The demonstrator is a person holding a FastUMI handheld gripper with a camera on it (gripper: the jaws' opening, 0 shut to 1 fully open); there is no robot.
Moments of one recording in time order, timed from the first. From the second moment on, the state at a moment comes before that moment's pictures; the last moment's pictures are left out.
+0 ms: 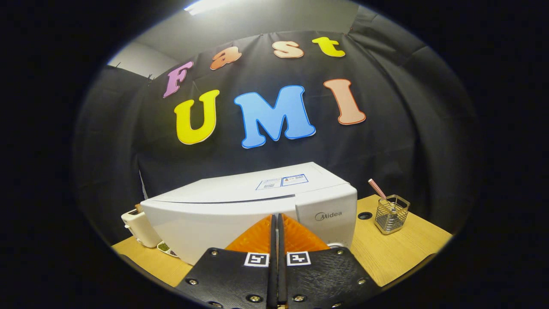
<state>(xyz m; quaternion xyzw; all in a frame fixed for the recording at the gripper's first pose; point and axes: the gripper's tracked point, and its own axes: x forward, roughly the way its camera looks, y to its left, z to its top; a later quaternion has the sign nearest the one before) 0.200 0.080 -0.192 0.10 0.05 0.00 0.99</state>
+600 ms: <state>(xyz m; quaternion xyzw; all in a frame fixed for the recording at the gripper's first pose) 0.153 0.071 -0.169 0.10 0.04 0.02 0.99</state>
